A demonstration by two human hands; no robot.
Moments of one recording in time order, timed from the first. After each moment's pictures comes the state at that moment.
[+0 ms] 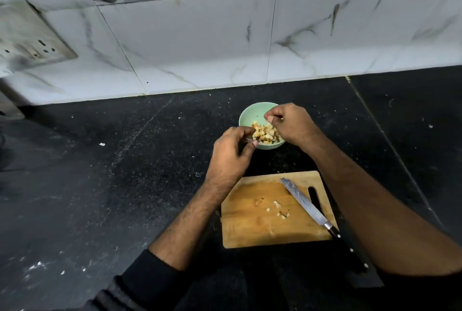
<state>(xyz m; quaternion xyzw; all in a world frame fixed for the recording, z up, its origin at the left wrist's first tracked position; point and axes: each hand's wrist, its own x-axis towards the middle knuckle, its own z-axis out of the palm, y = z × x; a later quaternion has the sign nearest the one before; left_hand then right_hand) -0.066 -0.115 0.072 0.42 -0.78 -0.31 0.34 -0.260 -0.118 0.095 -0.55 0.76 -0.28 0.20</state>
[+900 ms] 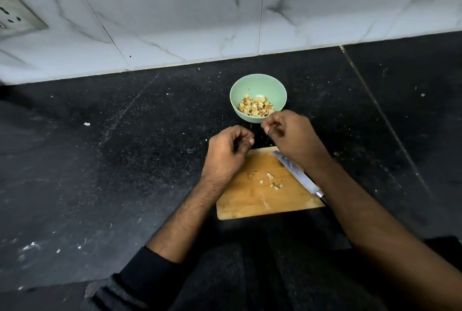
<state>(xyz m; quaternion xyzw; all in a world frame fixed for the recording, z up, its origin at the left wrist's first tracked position) -0.058 -0.077 0.046 0.43 -0.76 -0.38 0.30 -0.233 -0.029 0.071 -0.56 0.73 -0.33 0.22</state>
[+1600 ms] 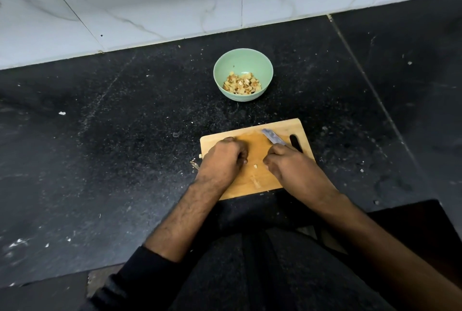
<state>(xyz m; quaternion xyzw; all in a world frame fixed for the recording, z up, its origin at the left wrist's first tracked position) -0.056 -0.048 0.006 0.39 -0.87 -0.28 0.04 -0.222 0.067 0.018 -0.70 0.70 -0.08 0.13</state>
